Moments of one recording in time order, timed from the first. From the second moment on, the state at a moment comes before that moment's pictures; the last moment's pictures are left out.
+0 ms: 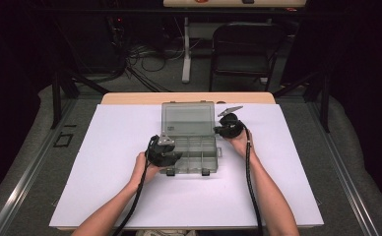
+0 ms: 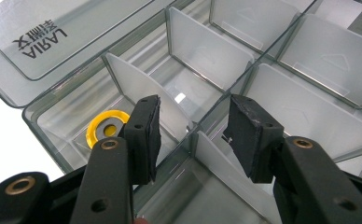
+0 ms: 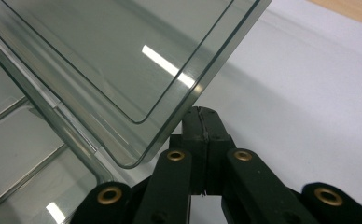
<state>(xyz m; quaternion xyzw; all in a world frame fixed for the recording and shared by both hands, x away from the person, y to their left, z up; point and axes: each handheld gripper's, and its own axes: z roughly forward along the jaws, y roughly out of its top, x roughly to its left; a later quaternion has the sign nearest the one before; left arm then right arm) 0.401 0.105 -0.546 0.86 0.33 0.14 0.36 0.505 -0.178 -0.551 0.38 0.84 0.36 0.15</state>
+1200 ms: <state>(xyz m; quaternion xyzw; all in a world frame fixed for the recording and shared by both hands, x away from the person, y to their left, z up) 0.401 0.106 -0.546 0.86 0.33 0.14 0.37 0.504 -0.182 -0.546 0.38 0.82 0.40 0.17</state>
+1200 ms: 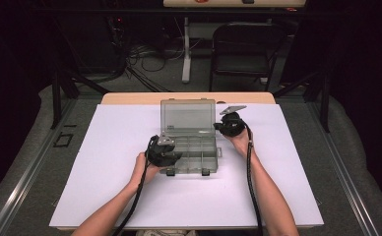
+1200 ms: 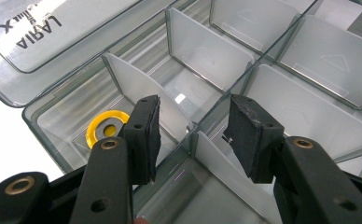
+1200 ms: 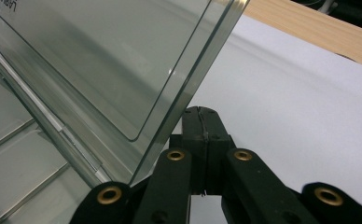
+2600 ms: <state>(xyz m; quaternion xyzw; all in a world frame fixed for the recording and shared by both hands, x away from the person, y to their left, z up) 0.402 0.106 -0.545 0.86 0.33 0.13 0.37 0.498 -0.187 -0.529 0.35 0.80 0.44 0.20</state>
